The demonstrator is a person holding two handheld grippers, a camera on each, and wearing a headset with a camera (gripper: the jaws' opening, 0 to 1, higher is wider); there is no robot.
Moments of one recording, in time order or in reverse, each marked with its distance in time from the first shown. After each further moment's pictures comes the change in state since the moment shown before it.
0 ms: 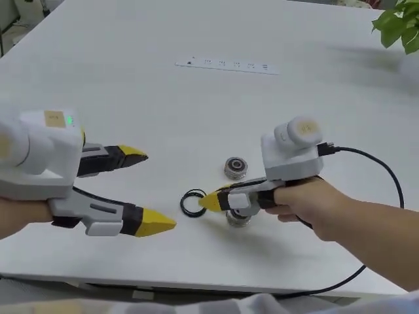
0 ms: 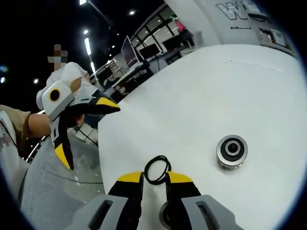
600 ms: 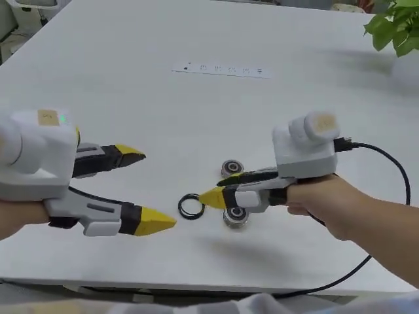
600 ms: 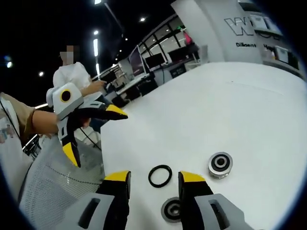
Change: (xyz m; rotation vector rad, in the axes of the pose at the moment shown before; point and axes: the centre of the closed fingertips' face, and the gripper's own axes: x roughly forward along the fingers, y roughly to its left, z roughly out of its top) left arm -0.008 -0.004 0.016 -0.001 -0.030 0.018; right arm -0.037 0.011 0.021 -0.098 -0.099 -0.029
